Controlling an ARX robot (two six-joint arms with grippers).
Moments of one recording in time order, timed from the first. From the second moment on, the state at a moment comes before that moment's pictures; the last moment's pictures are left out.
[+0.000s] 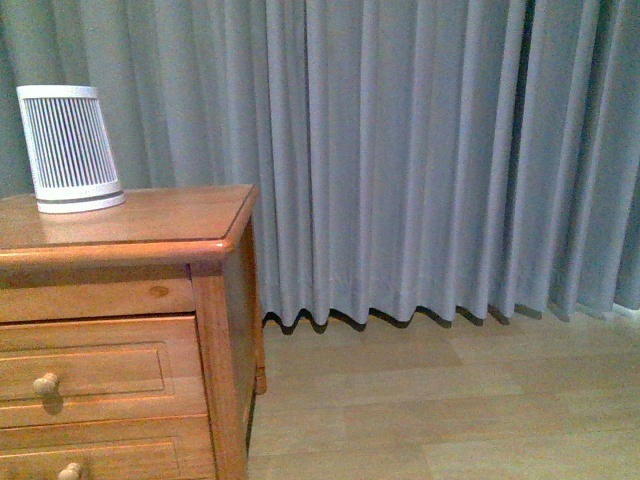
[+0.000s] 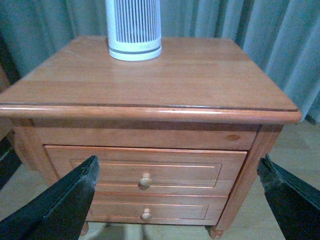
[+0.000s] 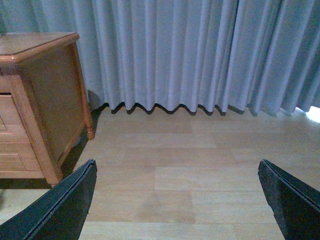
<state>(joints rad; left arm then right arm) 0.15 1.37 0.68 0.56 0.14 0.01 0.00 0.00 0.01 0.00 0.00 0.00</state>
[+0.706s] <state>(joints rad) 0.11 2.33 1.29 0.59 0.02 0.06 0.00 0.00 0.01 0.00 0.00 0.00</state>
